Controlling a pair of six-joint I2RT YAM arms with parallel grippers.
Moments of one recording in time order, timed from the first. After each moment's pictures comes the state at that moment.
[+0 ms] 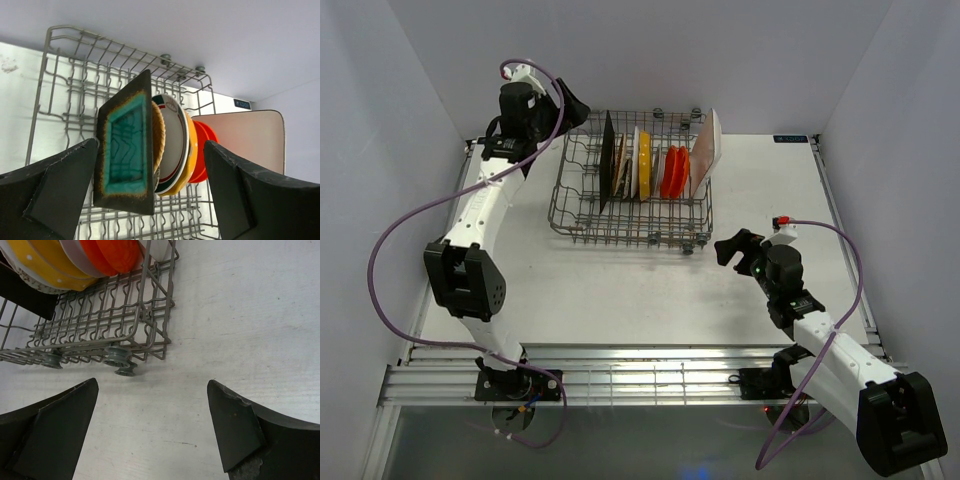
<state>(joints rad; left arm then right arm) -0.17 1.78 1.78 -0.25 0.14 -0.54 0.34 0.87 0.29 0.29 0.05 0.54</state>
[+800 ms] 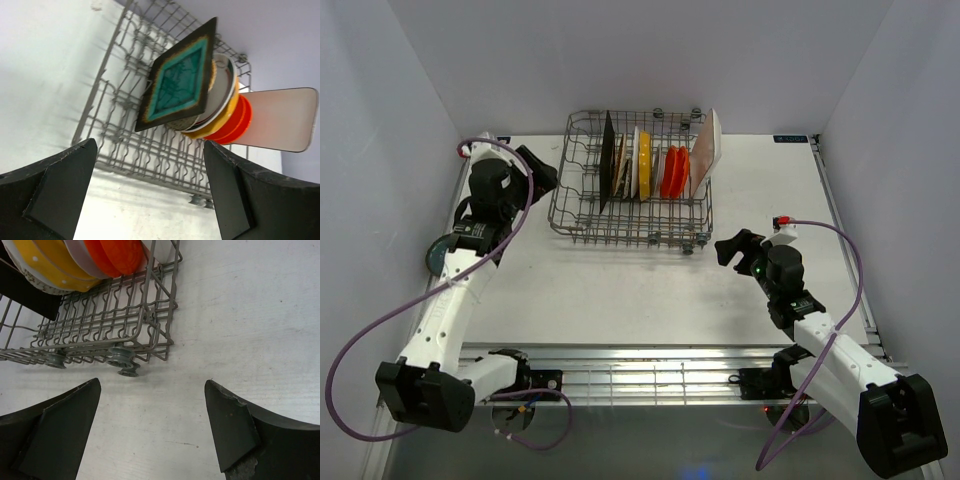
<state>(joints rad) -0.17 1.16 1.17 -0.34 -0.10 -0.64 0.34 0.86 0.29 0.29 0.04 0.54</state>
